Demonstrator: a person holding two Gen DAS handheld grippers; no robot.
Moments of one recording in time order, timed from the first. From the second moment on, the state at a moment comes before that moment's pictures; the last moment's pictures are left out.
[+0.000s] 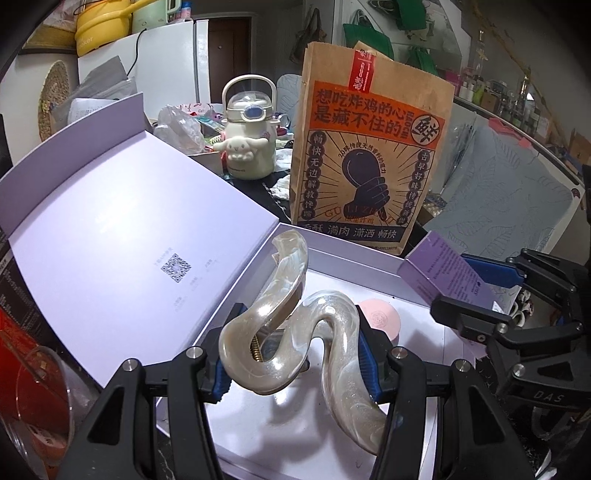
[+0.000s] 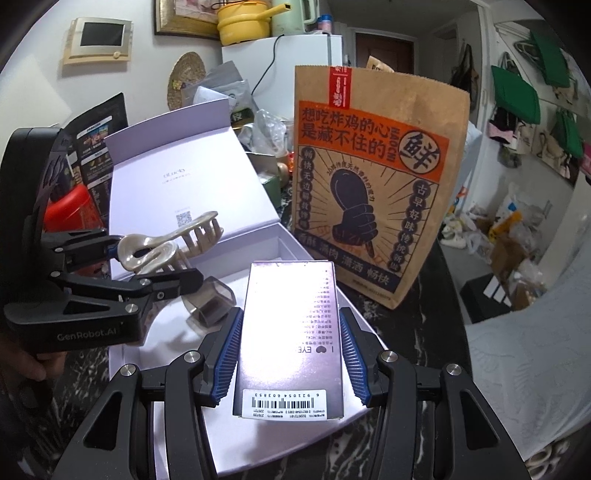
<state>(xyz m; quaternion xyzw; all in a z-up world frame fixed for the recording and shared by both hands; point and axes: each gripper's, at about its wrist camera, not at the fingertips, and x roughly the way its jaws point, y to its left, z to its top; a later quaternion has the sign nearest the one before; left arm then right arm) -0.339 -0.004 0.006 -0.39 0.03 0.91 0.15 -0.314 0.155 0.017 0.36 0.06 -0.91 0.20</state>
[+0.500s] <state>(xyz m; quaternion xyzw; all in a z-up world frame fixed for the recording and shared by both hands) -0.342 0.003 -0.011 -0.41 0.04 0.90 0.15 -0.329 0.148 -0.005 0.38 0.07 -0.90 0.20</state>
